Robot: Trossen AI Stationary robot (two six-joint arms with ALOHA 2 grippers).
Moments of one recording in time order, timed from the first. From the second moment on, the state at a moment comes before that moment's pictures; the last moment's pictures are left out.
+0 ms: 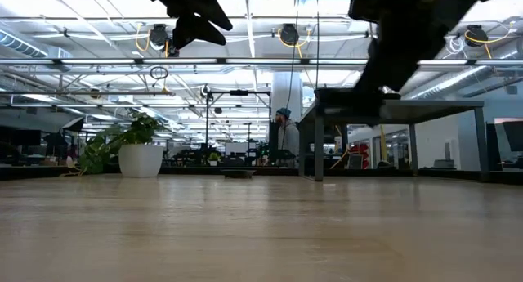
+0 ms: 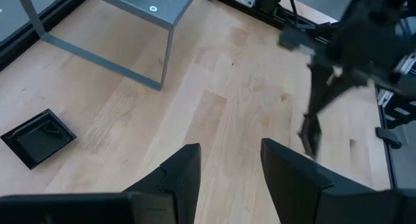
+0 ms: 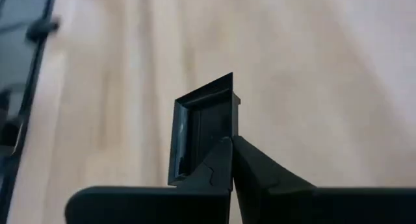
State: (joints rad) left arm 0.15 1.31 1.15 -0.48 0.08 -0.32; right arm 0.35 1.40 0.81 -0.19 0.20 0.53
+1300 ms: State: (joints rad) left arm 0.15 1.31 1.15 -0.26 -0.11 -0.59; right arm -0.82 0.74 0.81 -0.52 0.15 0.25
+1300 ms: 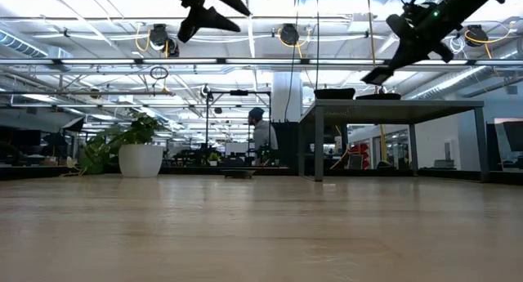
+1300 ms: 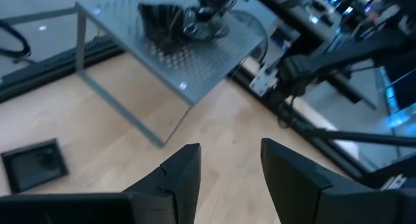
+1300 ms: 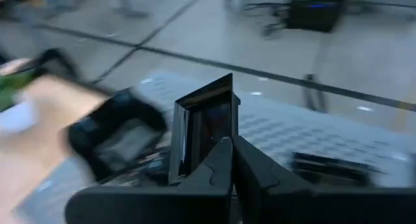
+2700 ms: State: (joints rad) left arm 0.15 1.31 1.15 -0.21 -0.25 -0.45; right arm -0.94 0.66 0.81 -0.74 0.31 0.40
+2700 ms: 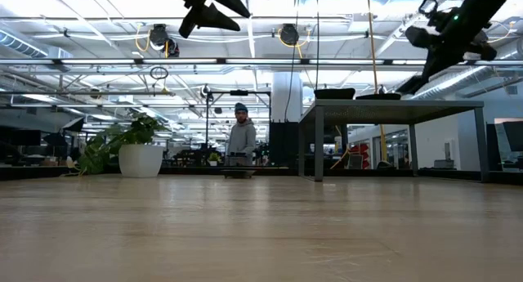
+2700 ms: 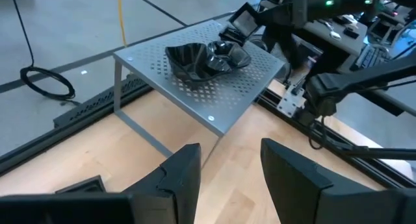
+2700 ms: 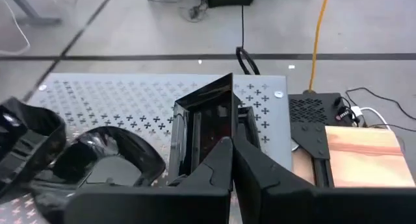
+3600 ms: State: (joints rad) left arm 0.15 1.31 1.15 -0.21 -0.25 -0.46; right arm -0.94 0.77 0.81 -0.69 0.34 0.30
